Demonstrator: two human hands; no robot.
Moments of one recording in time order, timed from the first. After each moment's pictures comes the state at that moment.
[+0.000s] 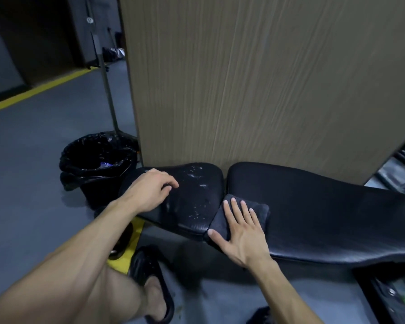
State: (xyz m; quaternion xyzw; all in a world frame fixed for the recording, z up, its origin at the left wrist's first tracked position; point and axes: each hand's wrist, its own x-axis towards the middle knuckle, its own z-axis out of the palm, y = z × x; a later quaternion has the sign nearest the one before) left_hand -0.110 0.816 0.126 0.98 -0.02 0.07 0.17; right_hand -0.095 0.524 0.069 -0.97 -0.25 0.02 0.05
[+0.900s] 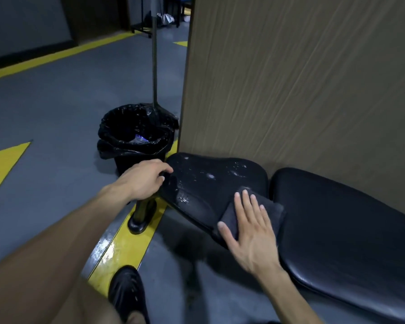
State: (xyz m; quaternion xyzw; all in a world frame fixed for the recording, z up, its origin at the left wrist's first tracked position) left_hand -0.137 0.925 0.094 0.97 0.12 -0.01 0.20; right_hand -0.080 0.603 0.040 -0.94 -0.32 -0.08 0.08
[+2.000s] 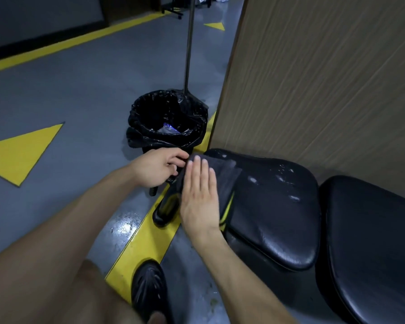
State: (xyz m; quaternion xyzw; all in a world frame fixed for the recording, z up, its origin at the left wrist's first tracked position) left_hand -0.145 0.989 0.077 0.89 0.17 -0.02 0.43; right_hand -0.112 0.825 0.024 -0.91 -0.39 -0.11 -0.09
